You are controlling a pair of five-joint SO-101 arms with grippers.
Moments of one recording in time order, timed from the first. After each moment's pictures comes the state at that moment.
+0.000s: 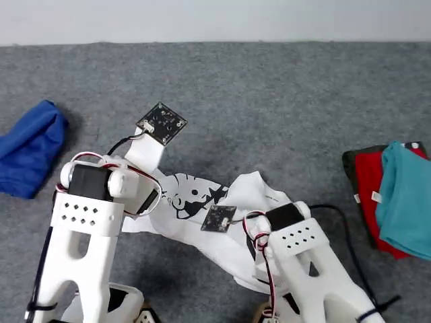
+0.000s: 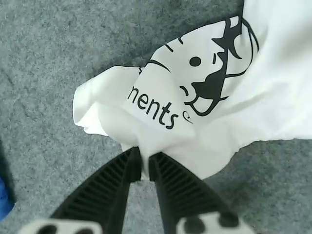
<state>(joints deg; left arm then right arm) 6.9 -32.9 26.6 92.0 -17.9 -25.1 -39.6 60.7 87.4 46.1</state>
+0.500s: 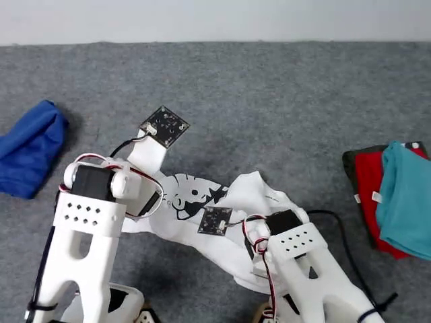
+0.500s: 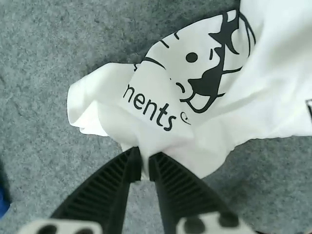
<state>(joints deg) 7.5 -32.9 28.3 91.5 -17.9 -25.1 -39.6 66.3 72.7 49.4</state>
